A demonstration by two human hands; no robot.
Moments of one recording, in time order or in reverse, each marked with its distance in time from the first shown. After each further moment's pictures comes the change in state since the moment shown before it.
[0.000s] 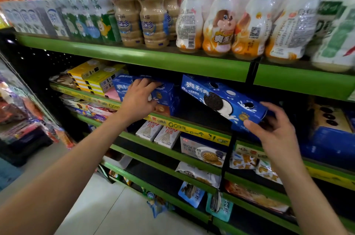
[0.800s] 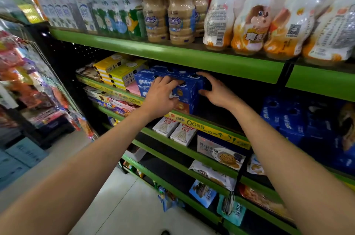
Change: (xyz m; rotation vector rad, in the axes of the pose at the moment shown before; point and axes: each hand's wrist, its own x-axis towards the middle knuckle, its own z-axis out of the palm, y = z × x) left_hand -0.002 0.000 0.004 -0.038 0.002 -0.023; right_hand 0.128 -0.007 0.179 -0.476 -0.619 -0.135
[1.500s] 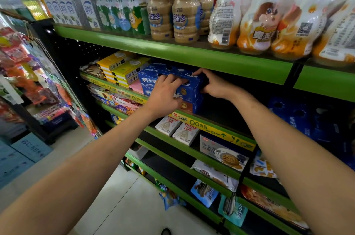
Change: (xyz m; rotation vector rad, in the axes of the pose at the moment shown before) left_hand 0.002 -0.002 0.005 -0.019 0.033 0.018; right_hand 0.019 -0.020 -0.003 0.075 -0.138 -0.054
